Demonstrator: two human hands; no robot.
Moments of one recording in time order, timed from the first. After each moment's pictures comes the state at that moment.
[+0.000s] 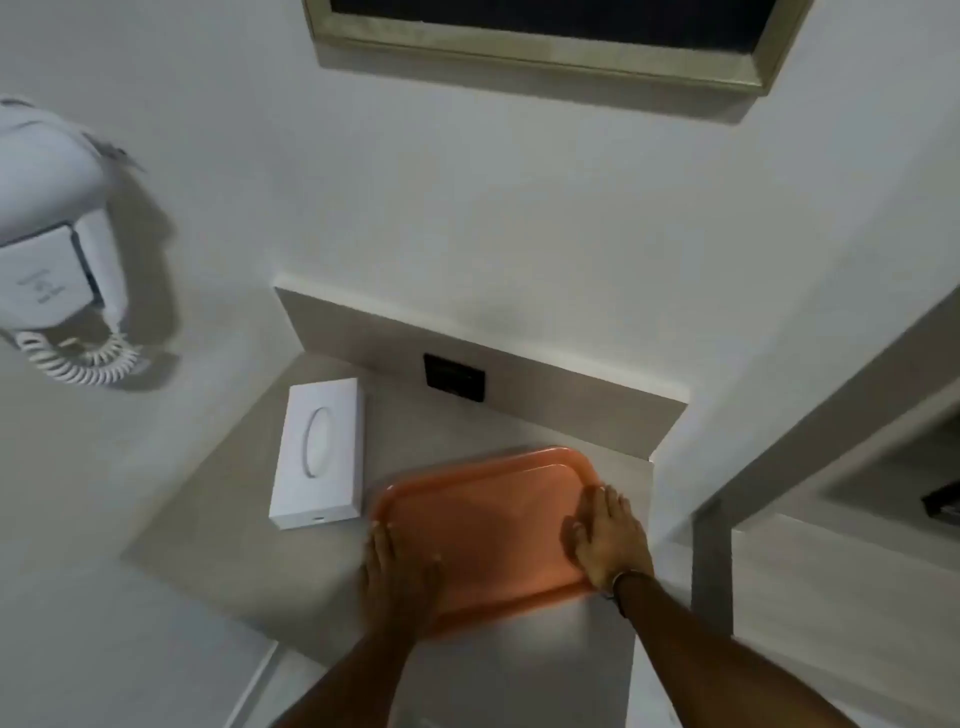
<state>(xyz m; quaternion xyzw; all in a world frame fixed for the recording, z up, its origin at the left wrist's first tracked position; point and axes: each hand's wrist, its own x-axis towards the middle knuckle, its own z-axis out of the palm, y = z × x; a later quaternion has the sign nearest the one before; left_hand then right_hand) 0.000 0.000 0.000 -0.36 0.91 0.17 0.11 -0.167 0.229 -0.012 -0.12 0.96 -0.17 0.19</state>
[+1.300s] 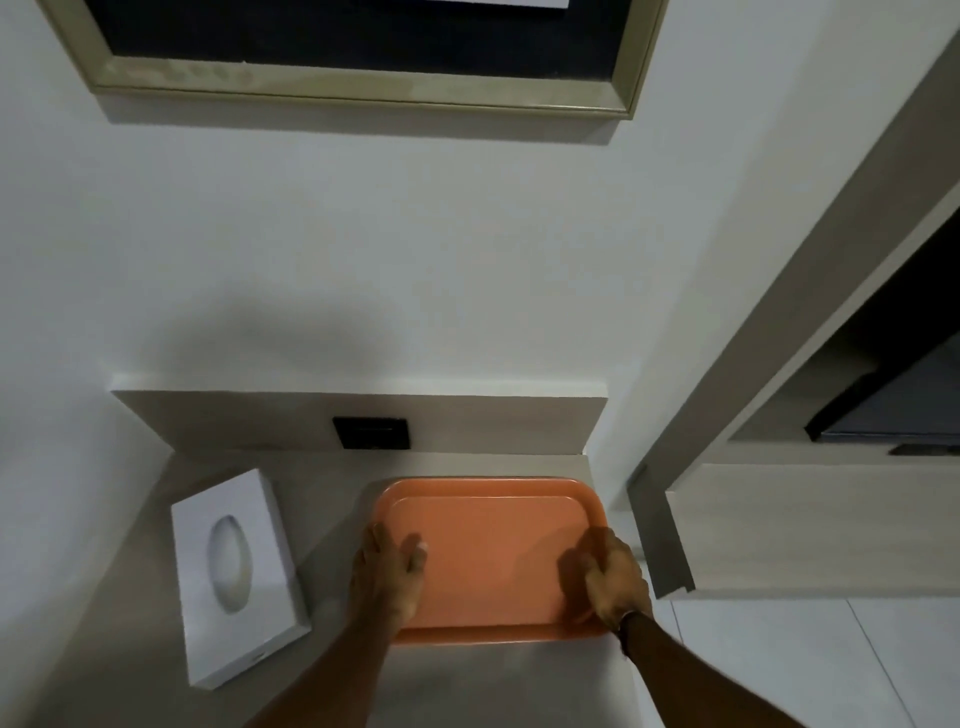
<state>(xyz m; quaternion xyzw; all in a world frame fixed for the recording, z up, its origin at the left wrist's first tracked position) -0.117 -0.050 -0.004 -0.25 0.90 0.32 0.11 -0.134 0.246 -0.013 0.19 0.90 -0.36 0.15</state>
